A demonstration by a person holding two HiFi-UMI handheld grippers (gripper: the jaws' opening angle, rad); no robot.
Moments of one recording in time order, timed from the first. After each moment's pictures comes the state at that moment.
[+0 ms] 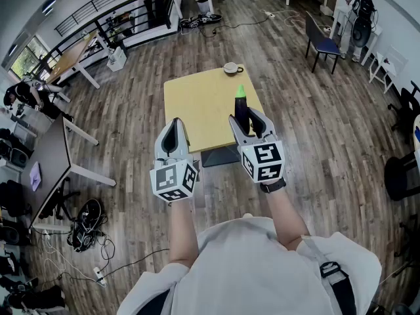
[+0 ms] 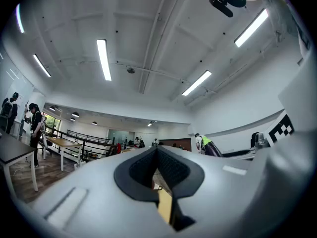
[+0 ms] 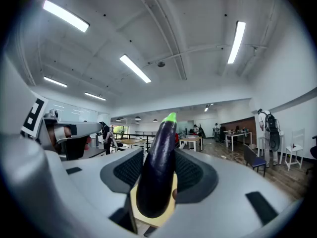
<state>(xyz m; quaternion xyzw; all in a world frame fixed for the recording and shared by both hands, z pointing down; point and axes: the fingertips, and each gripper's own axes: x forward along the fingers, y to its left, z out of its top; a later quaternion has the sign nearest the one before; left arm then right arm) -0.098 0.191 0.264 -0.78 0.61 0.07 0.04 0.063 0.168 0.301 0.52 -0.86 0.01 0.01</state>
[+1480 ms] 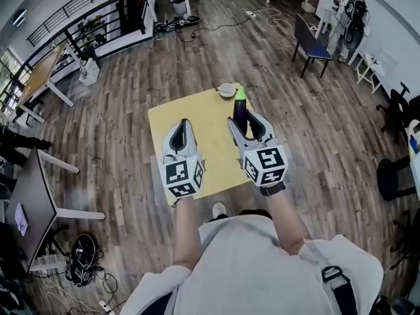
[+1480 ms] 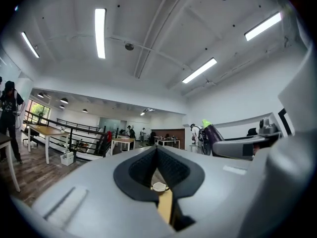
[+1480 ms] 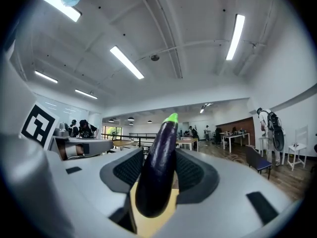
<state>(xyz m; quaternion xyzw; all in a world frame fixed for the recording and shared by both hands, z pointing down) -0.126 -0.090 0.332 -0.82 0.57 0.03 -0.01 0.014 -0.077 0.327 0.54 -0.84 0.00 0.00</state>
